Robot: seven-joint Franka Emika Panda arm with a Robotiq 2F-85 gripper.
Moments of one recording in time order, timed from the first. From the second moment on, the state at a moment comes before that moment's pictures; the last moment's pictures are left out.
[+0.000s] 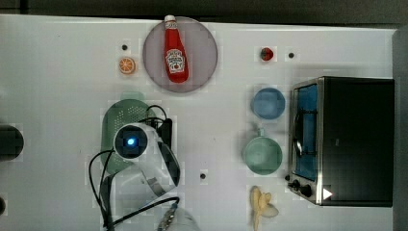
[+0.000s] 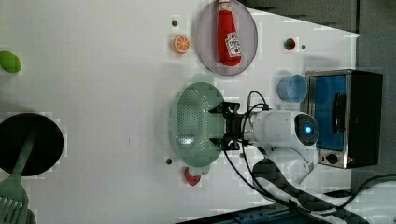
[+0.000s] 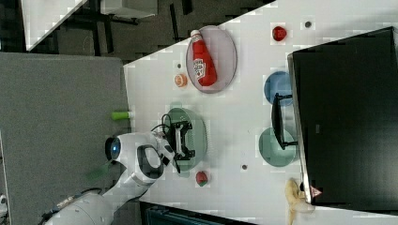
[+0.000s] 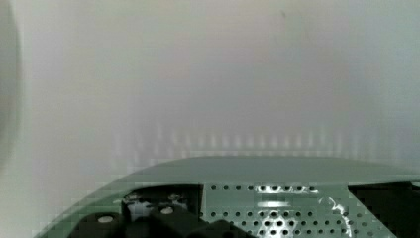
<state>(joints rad) -0.09 0.38 0.40 -2.42 -0.27 1.16 1.35</state>
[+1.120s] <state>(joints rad) -0.22 0.38 0.19 -2.44 -0.25 1.15 1.04</state>
